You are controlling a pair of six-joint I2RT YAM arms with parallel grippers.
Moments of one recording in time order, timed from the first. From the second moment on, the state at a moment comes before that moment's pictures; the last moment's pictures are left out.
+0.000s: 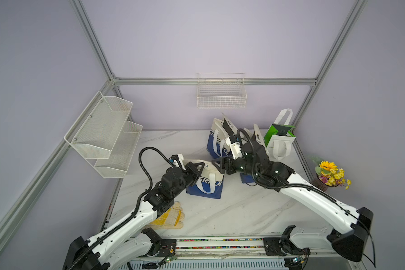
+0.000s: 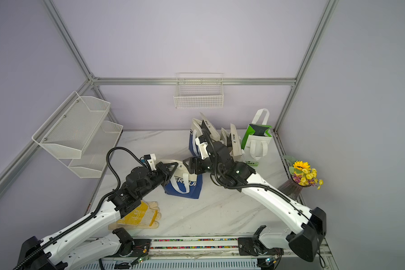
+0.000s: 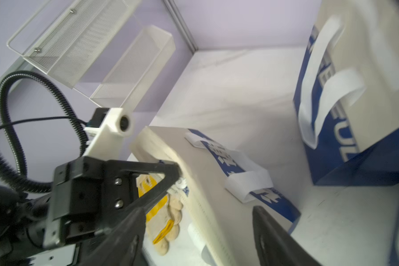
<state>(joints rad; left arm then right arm) -0.66 0.96 0.70 0.04 -0.02 -1.39 0.85 1.23 1.24 -0.42 0.02 0.43</state>
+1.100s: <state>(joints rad) -0.69 0.95 0.87 -0.18 -0.06 -1.49 0.98 1.47 1.08 -0.14 0.67 0.23</state>
